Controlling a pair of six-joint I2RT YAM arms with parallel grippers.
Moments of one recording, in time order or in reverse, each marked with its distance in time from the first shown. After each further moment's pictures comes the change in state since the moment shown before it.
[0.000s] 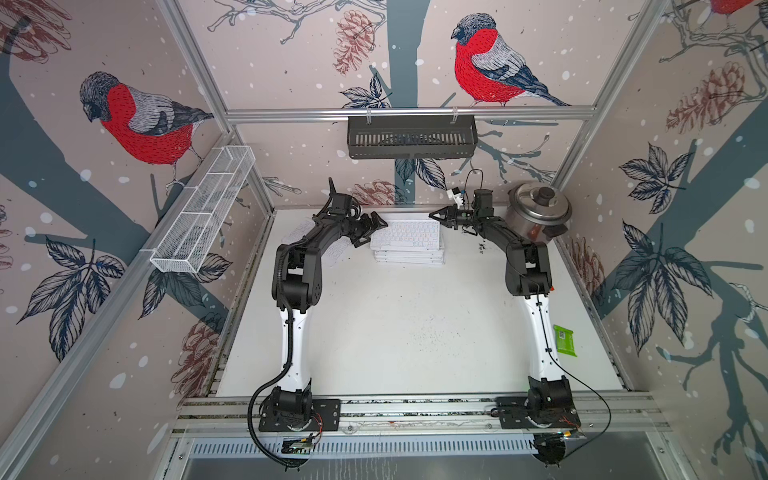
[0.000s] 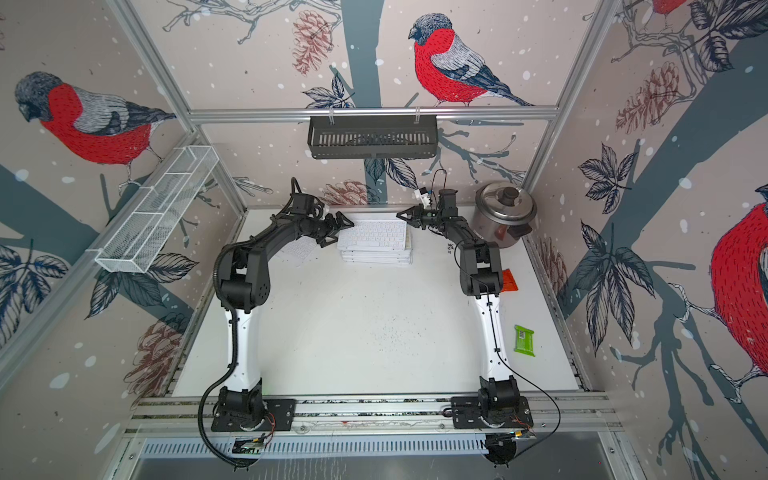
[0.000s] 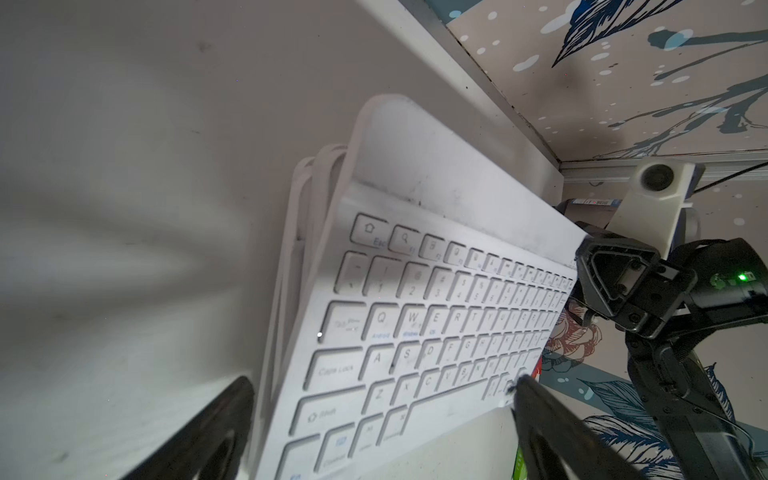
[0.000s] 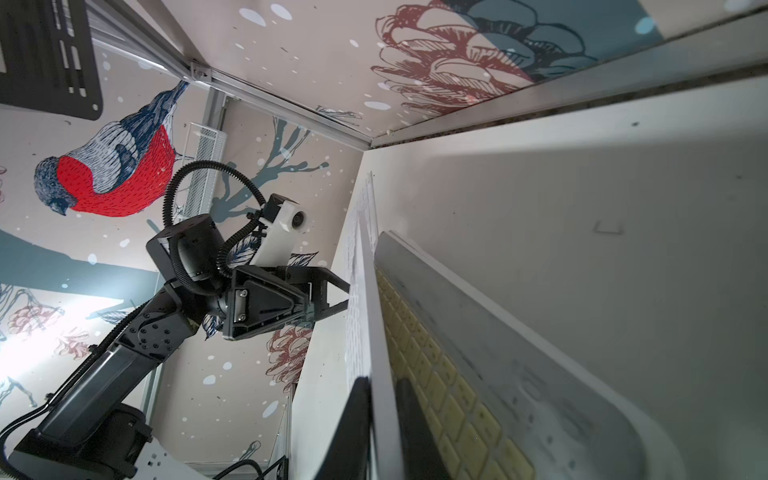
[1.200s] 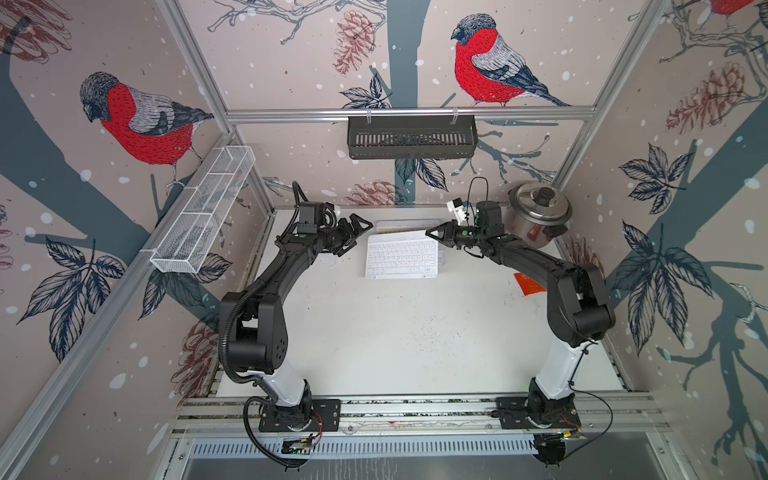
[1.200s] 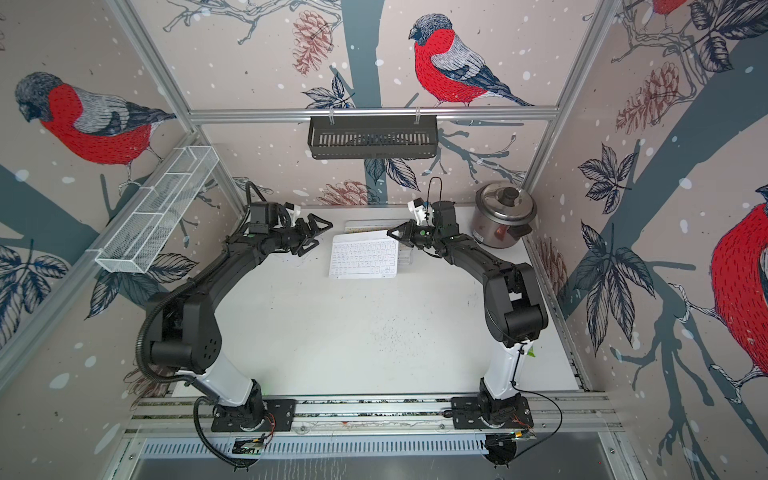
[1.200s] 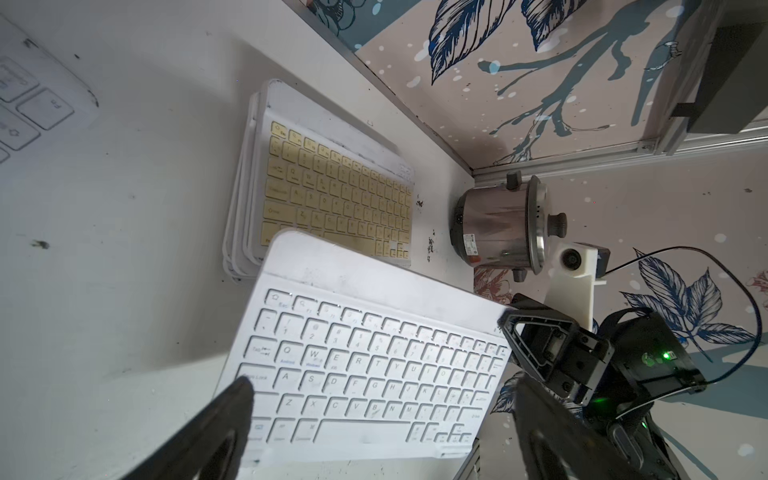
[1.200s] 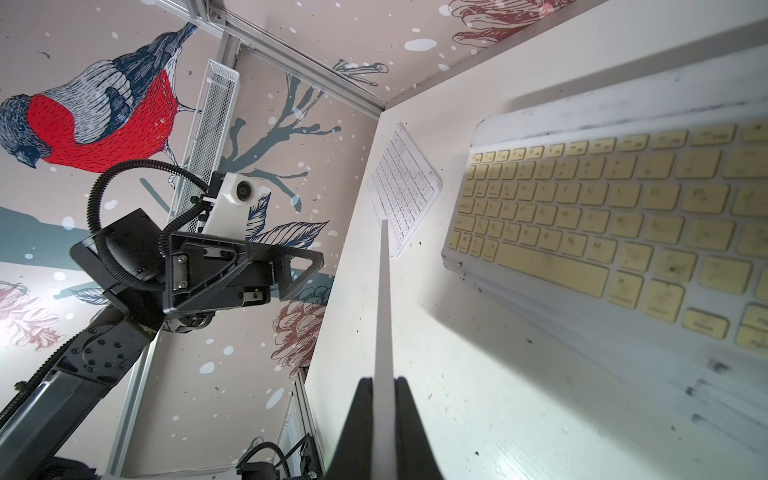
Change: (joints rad) left arm 0.067 -0.606 -0.544 0.138 0.035 -0.084; right arm 0.140 -0.741 -0.819 0.096 0.233 0.018
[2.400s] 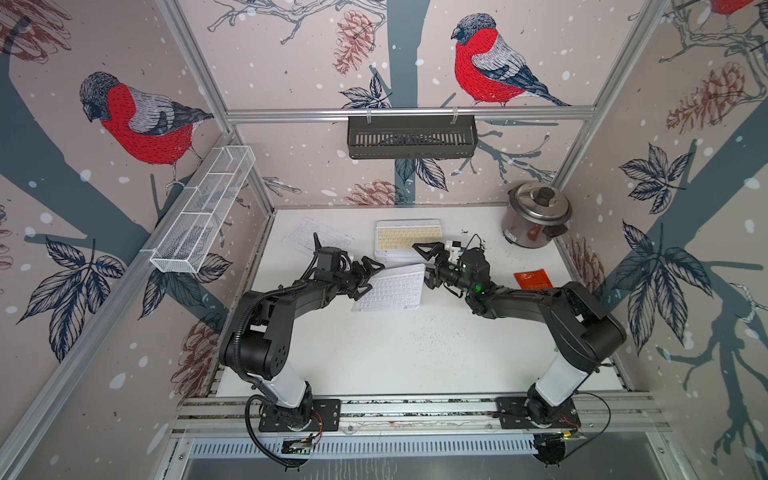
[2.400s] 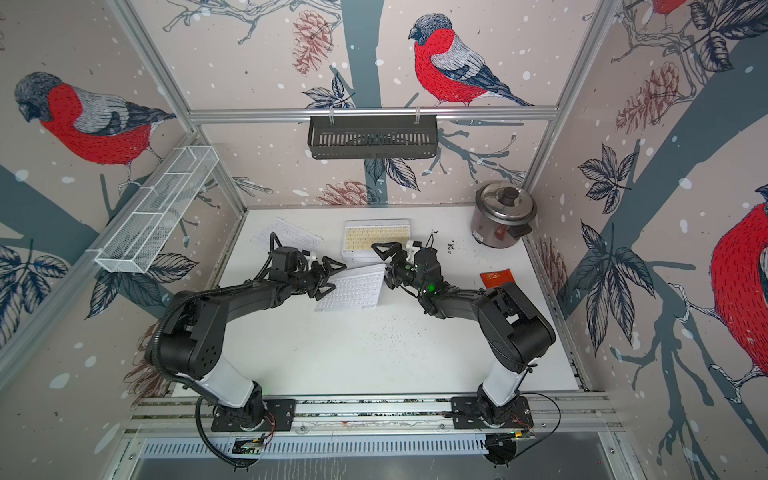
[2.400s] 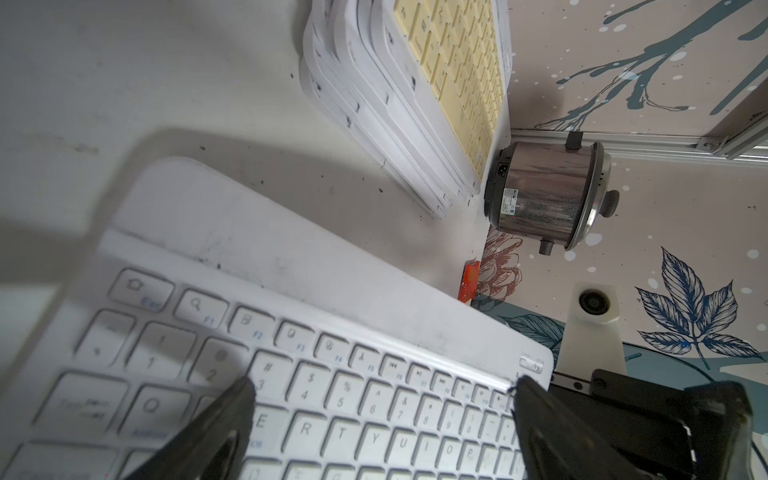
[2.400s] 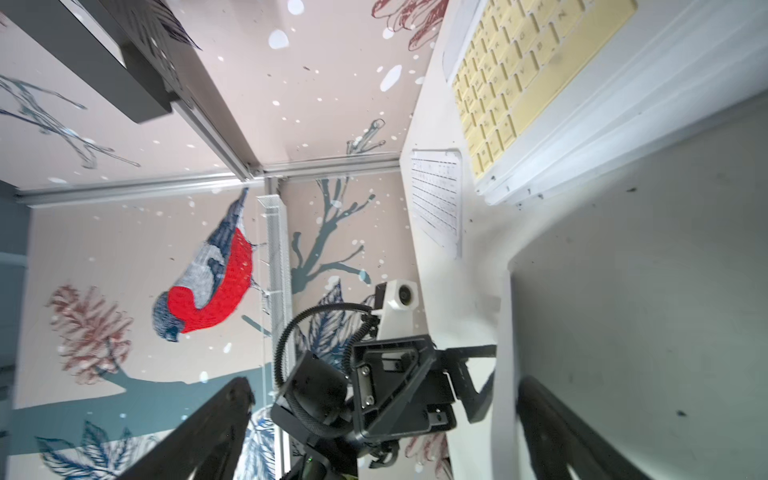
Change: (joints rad) left arm -0.114 -0.047 -0.556 0.495 0.022 -0.316; right arm 0.286 -0.215 -0.584 0.638 0.512 0.772
